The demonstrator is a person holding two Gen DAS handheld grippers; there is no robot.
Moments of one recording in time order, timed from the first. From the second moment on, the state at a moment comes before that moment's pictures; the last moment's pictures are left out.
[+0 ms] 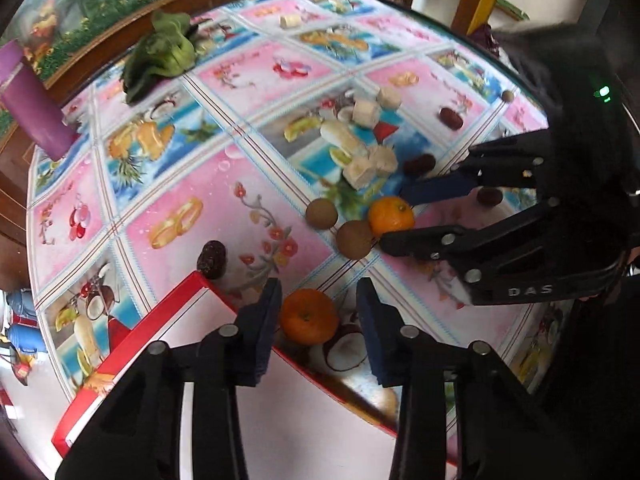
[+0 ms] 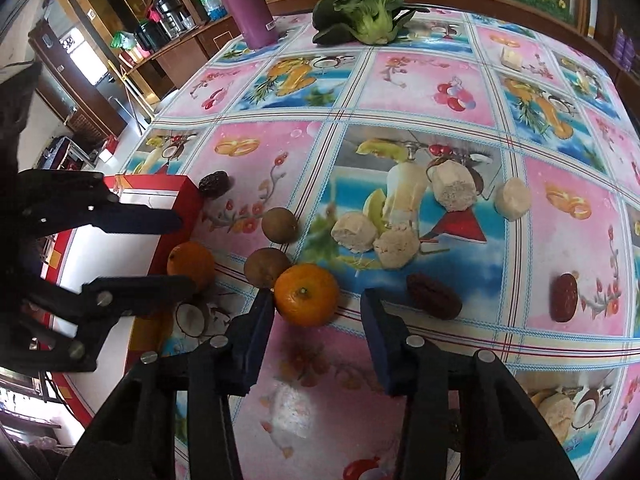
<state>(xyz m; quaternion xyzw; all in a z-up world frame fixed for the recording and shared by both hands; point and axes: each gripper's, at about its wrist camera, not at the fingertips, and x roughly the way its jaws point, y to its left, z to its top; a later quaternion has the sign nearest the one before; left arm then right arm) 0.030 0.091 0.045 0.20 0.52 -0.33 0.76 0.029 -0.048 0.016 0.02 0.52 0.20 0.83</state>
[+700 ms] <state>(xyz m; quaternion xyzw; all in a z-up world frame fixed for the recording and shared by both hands) 0.043 0.082 0.021 0.25 0.55 -0.32 0.73 0.035 -0.048 0.016 0.04 0.55 0.21 0.80</state>
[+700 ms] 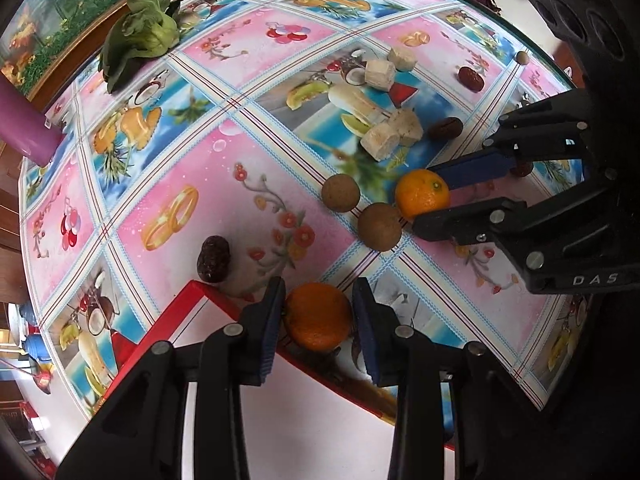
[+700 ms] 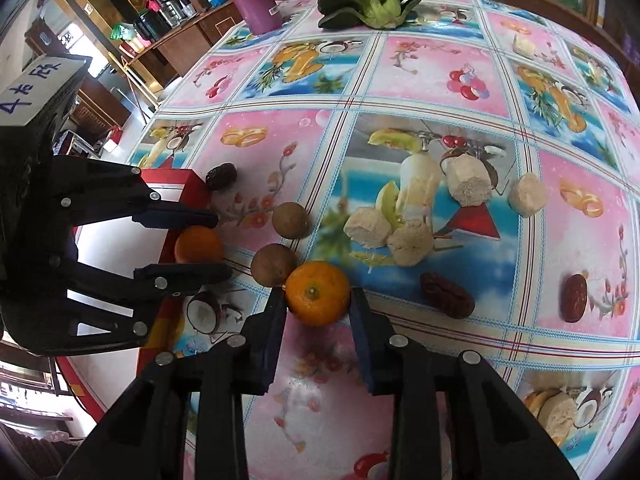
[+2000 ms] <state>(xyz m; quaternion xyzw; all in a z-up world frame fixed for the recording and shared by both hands) -0.109 0.246 0.050 -0.01 0.55 0.02 0.84 -0.028 0.093 0.049 -0.07 0.51 0.37 0.77</state>
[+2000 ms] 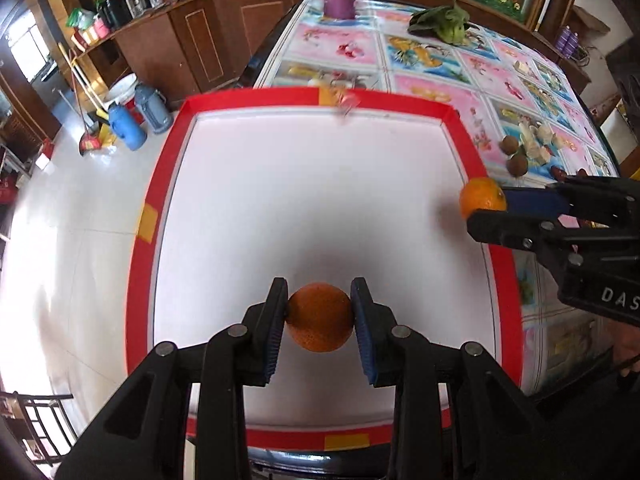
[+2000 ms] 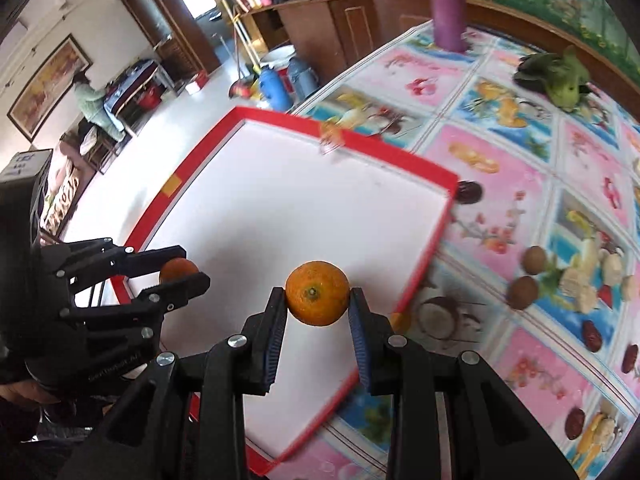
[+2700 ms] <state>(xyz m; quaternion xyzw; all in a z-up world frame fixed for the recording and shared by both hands) -0.130 0.270 0.043 -0.02 0.56 0.06 0.83 -0.036 0.091 0.045 -0.08 0.55 0.38 0.74</state>
